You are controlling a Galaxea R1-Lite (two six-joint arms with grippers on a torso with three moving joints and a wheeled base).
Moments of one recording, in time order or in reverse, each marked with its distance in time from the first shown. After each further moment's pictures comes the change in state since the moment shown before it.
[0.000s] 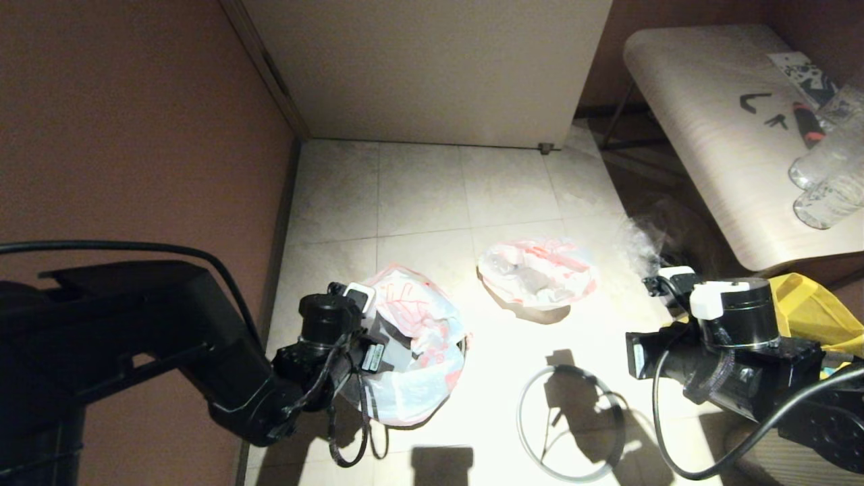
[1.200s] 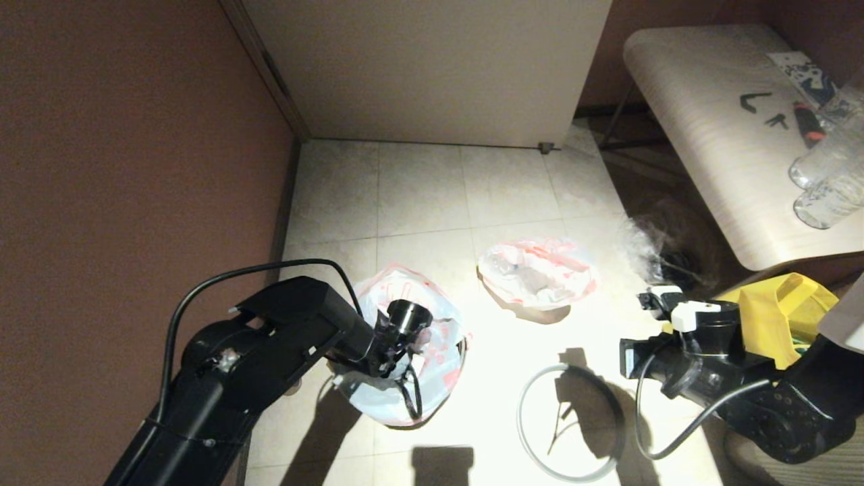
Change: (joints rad) left arm -0.019 0.482 -0.794 0.748 0.030 -0.102; right arm -0.120 0.275 0.025 -0.324 0.090 -0.006
